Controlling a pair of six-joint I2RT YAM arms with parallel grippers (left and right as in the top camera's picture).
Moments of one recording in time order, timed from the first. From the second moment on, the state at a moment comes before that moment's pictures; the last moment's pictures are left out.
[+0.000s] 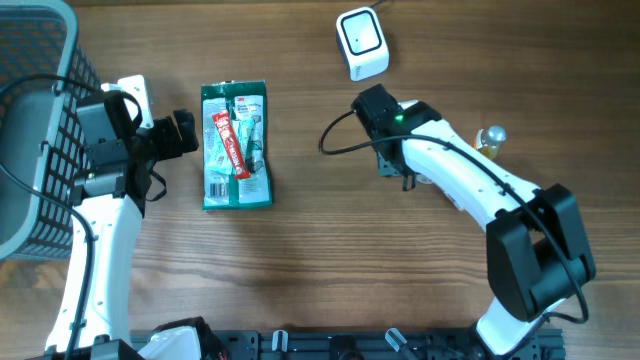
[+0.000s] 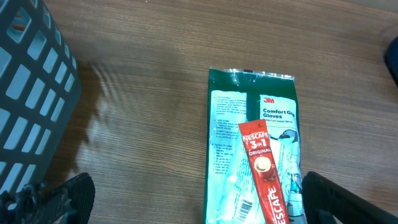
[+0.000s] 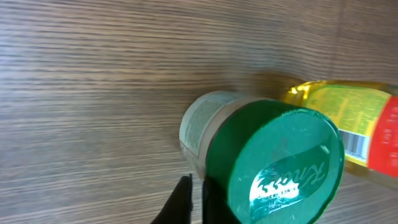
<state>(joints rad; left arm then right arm) 0.19 1.32 0.96 -0.42 0.10 -0.05 0.50 1.86 1.32 -0.96 0.42 0.44</state>
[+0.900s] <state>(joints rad) 0.19 1.32 0.96 -0.42 0.10 -0.05 0.83 2.08 1.48 -0.22 -0.25 0.45</state>
